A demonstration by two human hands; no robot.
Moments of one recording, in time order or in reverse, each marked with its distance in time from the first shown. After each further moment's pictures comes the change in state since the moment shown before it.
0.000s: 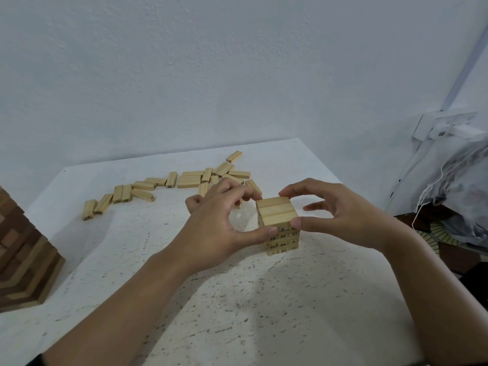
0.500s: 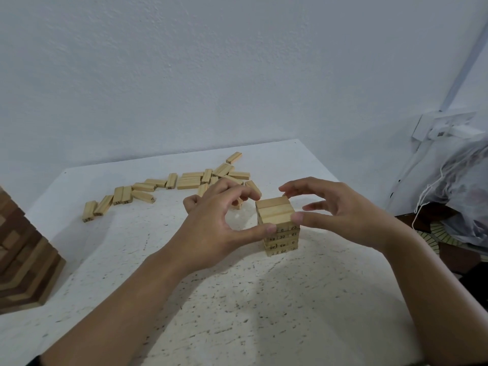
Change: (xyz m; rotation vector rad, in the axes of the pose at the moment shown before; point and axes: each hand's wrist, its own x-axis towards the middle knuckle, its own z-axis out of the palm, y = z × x) left_hand 0.000 -0.002 -0.003 -0.020 -0.007 -0.014; right_hand -0.002 -0.003 0.000 0.066 0.034 -0.009
